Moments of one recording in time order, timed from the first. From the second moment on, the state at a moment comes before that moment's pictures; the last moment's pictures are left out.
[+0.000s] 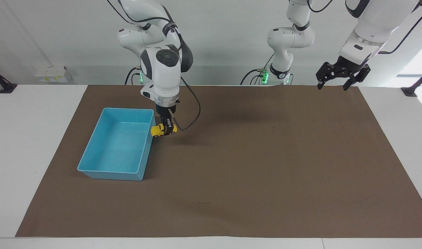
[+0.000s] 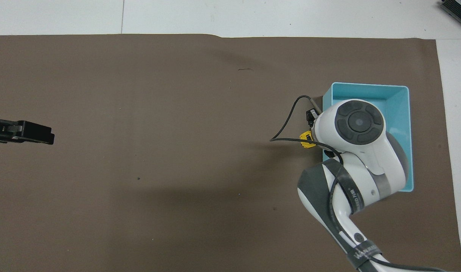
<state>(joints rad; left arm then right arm) -0.03 -0.08 -0.05 -1.63 -0.03 1.53 0.01 0.27 0.09 0.03 -1.99 -0.22 2.10 1.53</state>
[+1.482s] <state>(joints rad) -0.03 -0.08 -0.05 -1.63 -0.03 1.53 0.01 -0.09 0.08 0.03 -2.04 0.00 2.07 0.09</state>
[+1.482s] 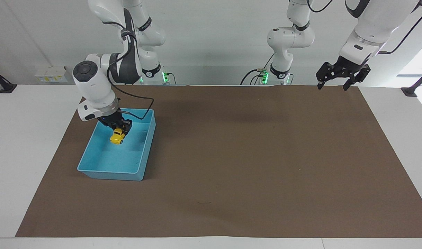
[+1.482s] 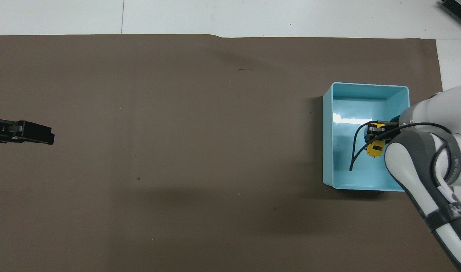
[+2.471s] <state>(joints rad) -0.03 -0.08 -0.05 -1.63 -0.03 1.53 0.01 -0.11 0.04 0.03 -2.33 0.01 2.48 -0.12</state>
